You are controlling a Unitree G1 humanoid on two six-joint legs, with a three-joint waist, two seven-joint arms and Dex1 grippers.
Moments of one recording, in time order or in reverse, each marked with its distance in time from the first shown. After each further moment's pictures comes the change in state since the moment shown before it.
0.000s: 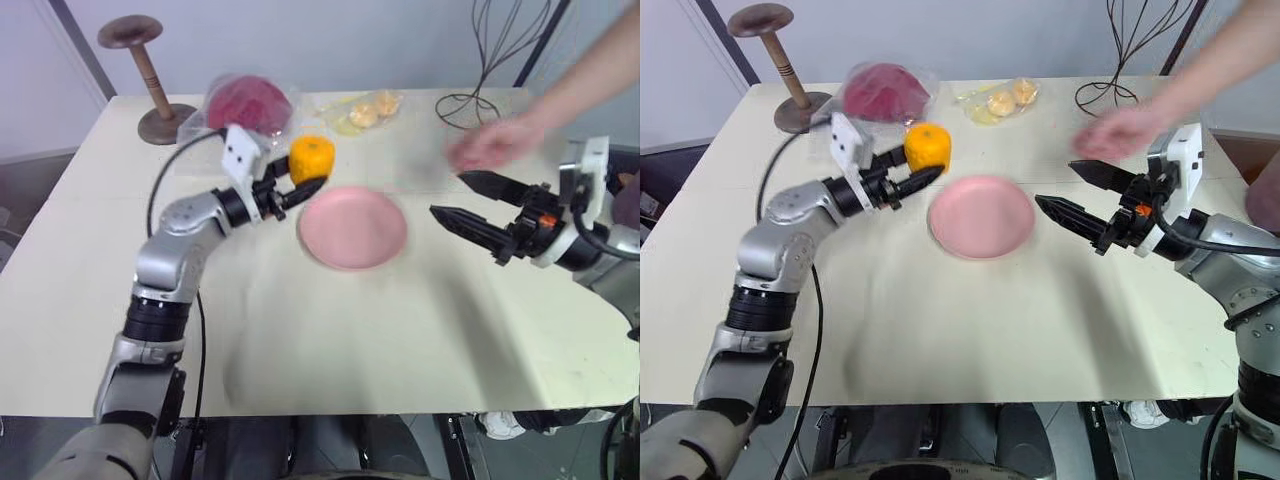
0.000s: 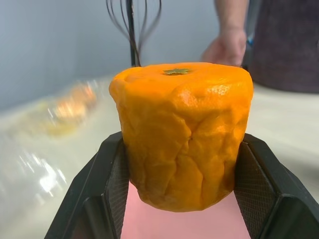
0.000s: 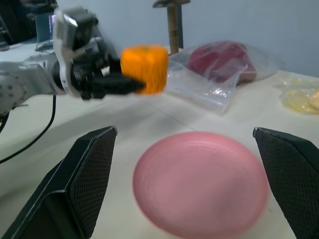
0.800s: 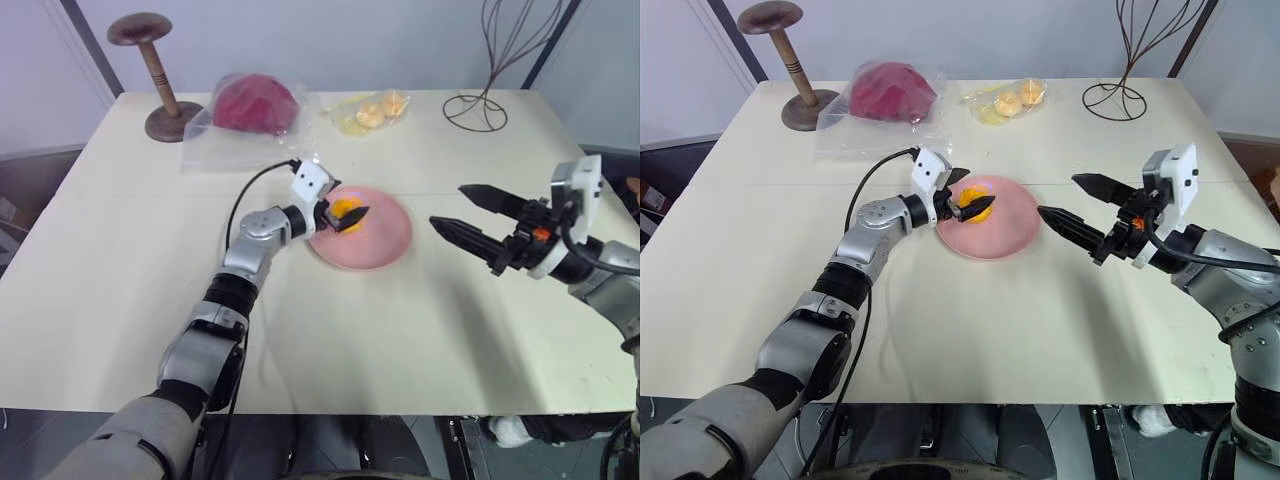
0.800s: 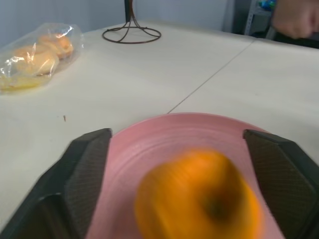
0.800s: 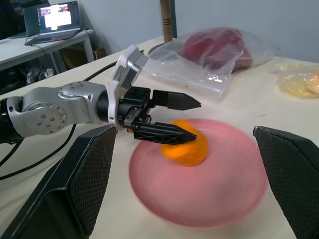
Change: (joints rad) left arm -0.208 -0.222 -0.070 0.623 0.234 -0.376 0.024; right arm 0.073 0.017 -0.008 -0.024 -0.028 -0.024 -0.029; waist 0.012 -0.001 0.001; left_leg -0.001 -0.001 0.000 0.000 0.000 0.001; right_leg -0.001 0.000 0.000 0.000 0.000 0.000
